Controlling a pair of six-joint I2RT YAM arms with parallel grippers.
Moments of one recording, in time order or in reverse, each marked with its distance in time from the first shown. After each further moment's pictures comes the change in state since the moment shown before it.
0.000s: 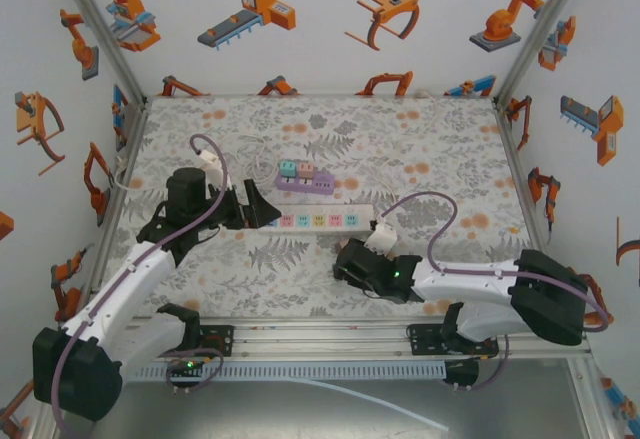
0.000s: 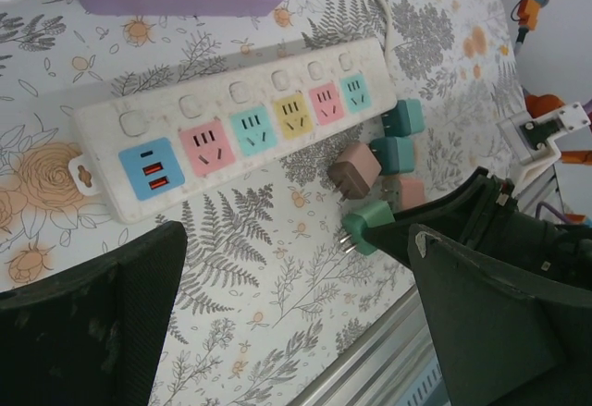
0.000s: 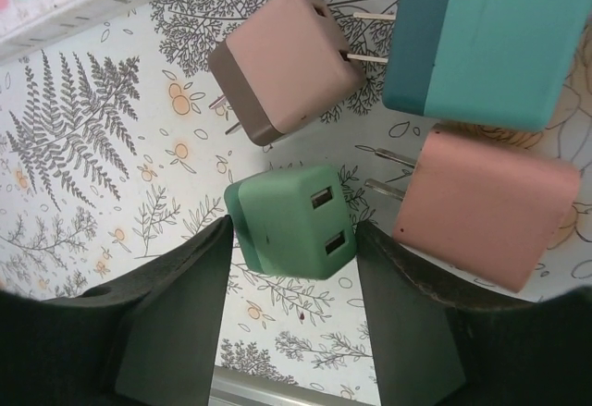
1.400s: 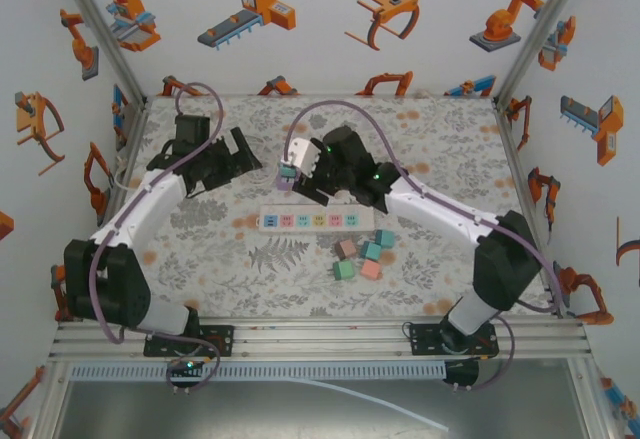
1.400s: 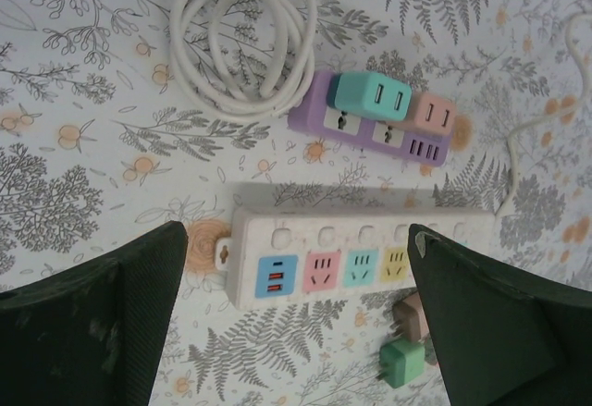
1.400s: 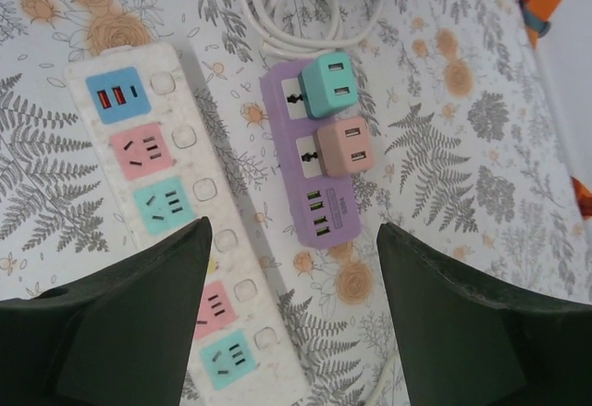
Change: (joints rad) left arm 0.118 0.506 0.478 -0.218 -0.292 -0.110; right arm -0.382 0.365 0.784 -0.045 -0.592 -1.879
